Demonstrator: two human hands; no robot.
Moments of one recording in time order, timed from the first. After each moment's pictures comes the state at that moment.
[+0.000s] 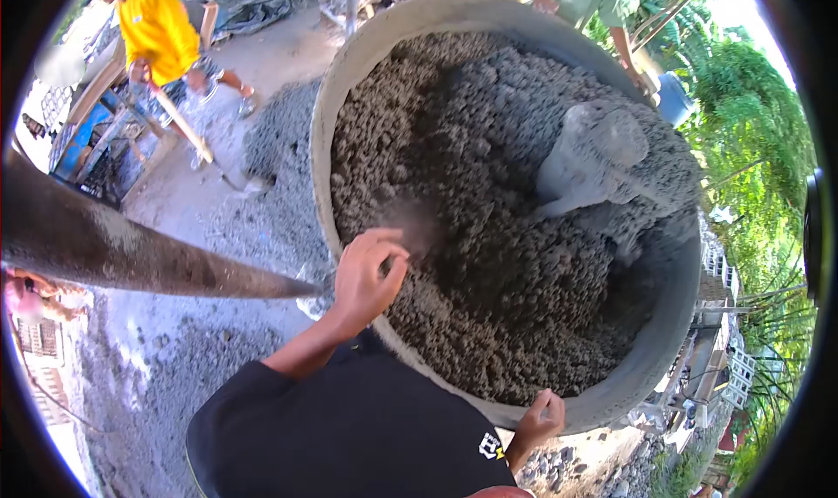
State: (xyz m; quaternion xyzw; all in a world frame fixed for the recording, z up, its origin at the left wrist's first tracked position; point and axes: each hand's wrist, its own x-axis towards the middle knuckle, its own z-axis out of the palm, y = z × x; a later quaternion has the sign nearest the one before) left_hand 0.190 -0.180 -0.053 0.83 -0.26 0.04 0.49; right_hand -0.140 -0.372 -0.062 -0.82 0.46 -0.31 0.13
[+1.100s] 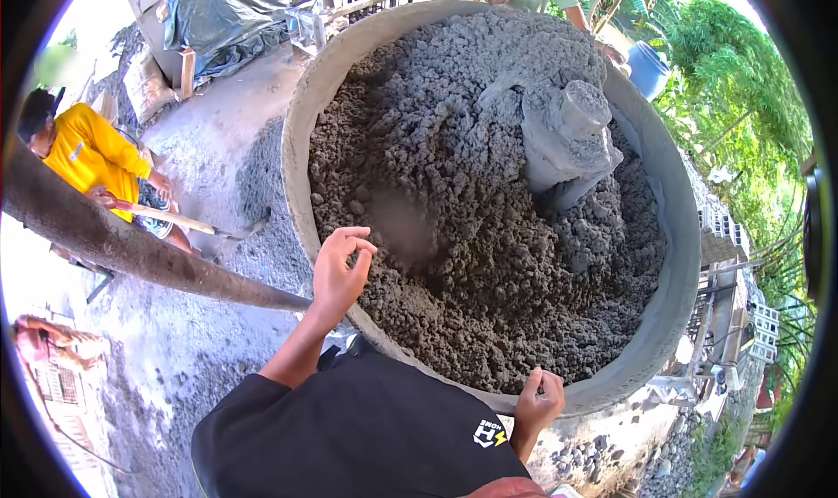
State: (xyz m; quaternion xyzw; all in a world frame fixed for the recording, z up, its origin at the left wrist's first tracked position) left_hand 0.185 -0.190 -0.057 0.82 -0.25 0.02 0.52; right_hand -0.141 -0.374 -0.058 -0.82 0.44 -0.31 0.18
